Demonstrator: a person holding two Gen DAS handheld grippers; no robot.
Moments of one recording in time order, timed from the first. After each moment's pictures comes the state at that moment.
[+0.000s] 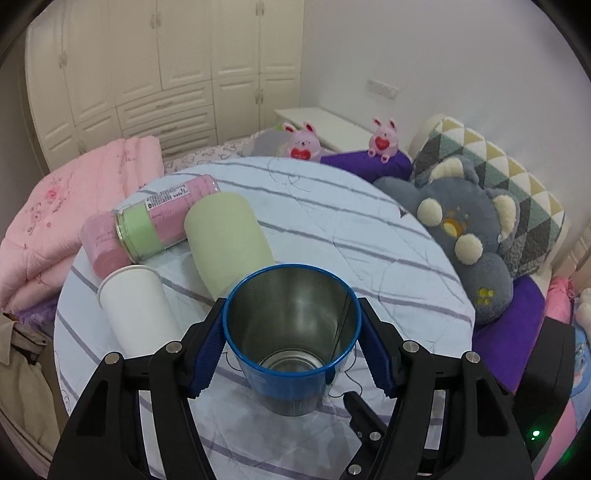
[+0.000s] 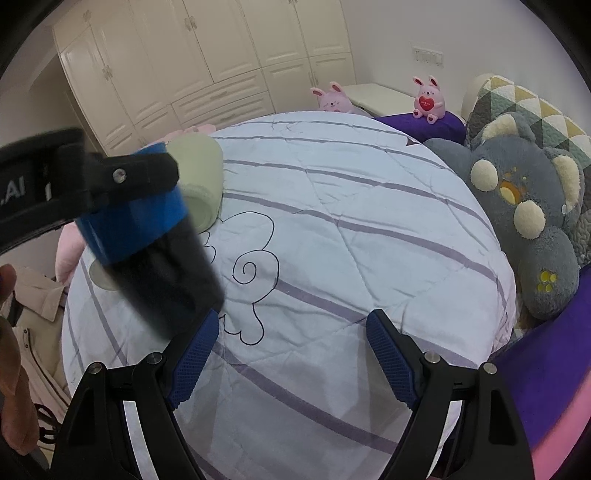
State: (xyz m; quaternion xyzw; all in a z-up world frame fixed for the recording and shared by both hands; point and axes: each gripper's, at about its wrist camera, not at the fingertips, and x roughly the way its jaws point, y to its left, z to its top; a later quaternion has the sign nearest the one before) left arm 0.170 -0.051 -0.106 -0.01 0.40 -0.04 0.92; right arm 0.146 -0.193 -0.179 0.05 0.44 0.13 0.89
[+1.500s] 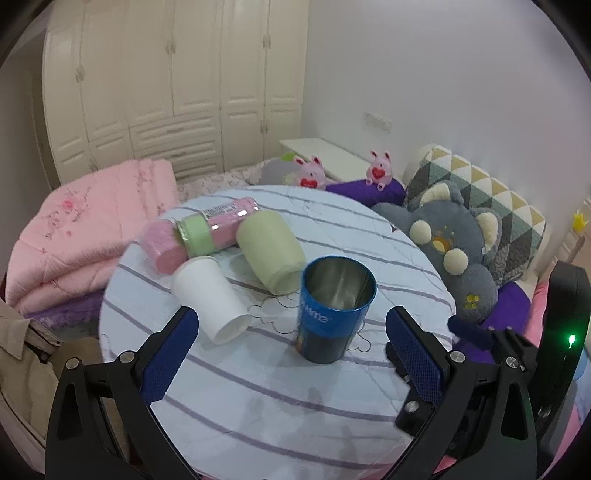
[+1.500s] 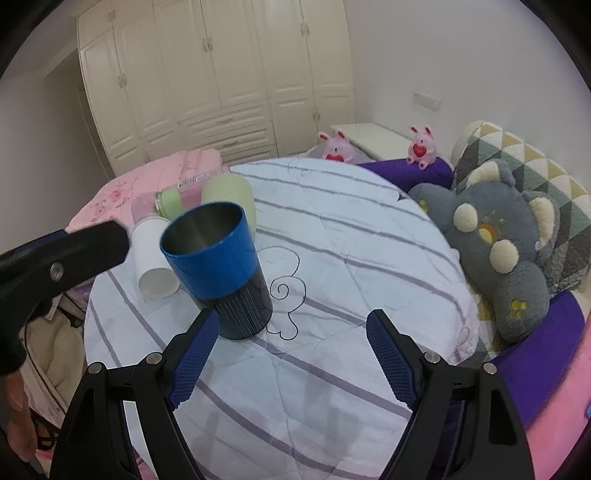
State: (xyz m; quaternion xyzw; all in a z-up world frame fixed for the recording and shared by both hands) left arm 0.080 0.001 -0.059 -0.02 0.34 -0.05 0.94; right arm 0.093 -0.176 -0.117 0.01 0.37 0.11 0.92
